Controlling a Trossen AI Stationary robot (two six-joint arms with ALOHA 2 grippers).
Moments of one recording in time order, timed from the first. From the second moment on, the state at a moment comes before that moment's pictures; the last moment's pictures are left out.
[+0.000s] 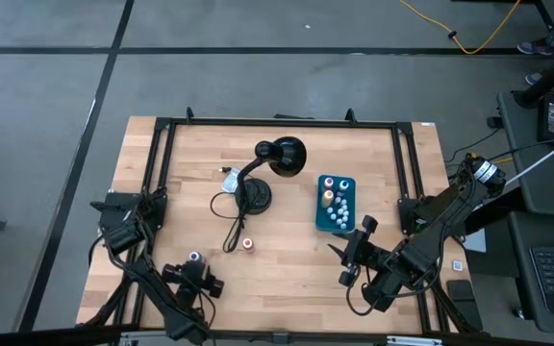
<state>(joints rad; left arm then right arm) -0.98 2.20 1.44 -1.44 -0.46 -2.42 0.81 1.52 1.17 -0.85 0.99 0.93</state>
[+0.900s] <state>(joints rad) -1.00 2.20 1.38 -1.41 -0.60 -2.37 0.81 1.52 1.17 -0.82 0.99 0.93</state>
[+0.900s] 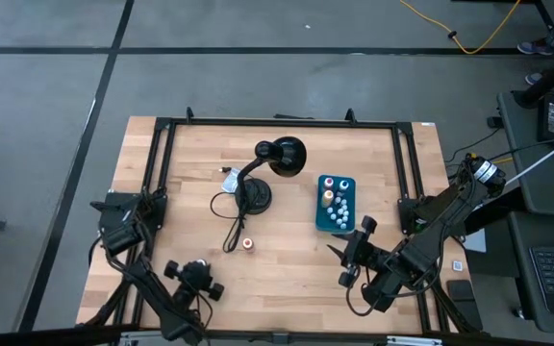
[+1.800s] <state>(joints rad) -0.92 2.19 2.27 -1.43 -0.87 -1.31 0.79 1.52 1.17 0.04 0.70 0.22</state>
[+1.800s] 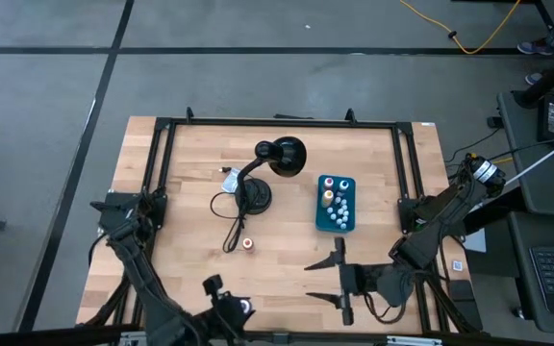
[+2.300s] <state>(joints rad) -0.69 2.18 2.36 -1.25 -0.77 -0.76 0.76 1.52 1.17 0.26 0.69 0.05</state>
